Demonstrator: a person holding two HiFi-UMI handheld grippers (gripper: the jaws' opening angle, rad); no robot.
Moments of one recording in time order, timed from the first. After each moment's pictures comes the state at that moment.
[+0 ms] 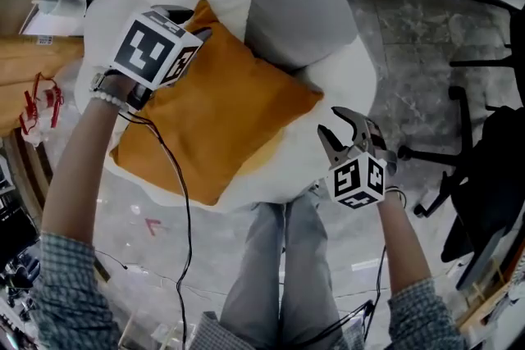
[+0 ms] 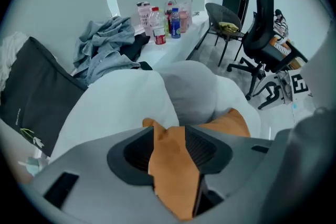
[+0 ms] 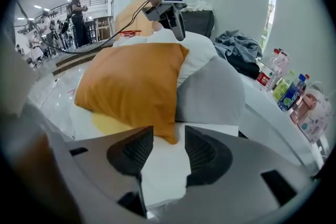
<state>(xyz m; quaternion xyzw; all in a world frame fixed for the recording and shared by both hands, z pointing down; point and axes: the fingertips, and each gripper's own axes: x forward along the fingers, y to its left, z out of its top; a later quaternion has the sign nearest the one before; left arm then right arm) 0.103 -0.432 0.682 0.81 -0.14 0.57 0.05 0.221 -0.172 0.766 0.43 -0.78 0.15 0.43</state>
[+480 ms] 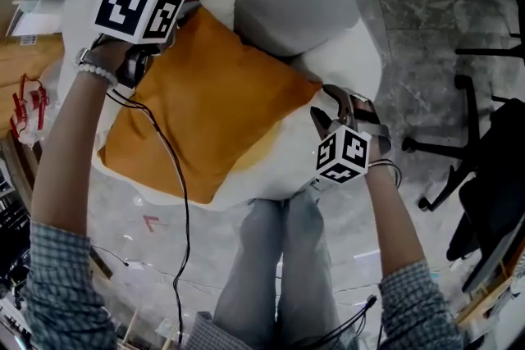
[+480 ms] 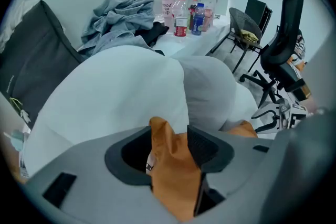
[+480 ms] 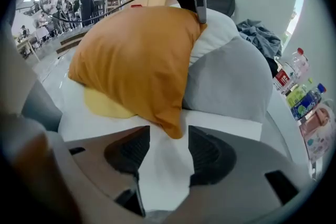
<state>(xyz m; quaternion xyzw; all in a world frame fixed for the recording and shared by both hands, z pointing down) 0.110 -0.466 0.725 0.79 -0.19 0.56 0.13 0.220 -0.183 0.850 0.38 -0.76 0.12 0.51</state>
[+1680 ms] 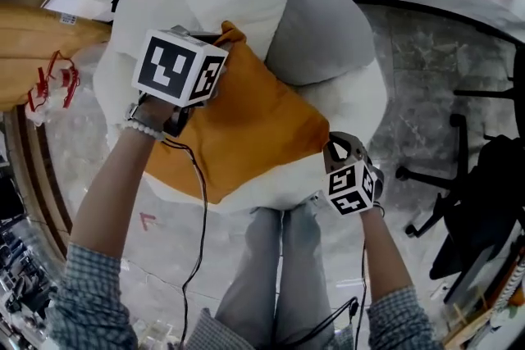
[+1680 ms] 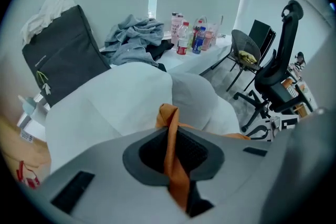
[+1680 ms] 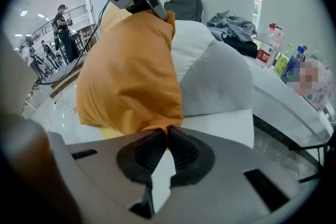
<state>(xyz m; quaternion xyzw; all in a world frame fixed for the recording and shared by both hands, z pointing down) 0.084 -0.406 0.652 0.81 -0.24 0.50 0.19 0.199 -0.163 0.779 0.45 -0.75 0.26 0.41</state>
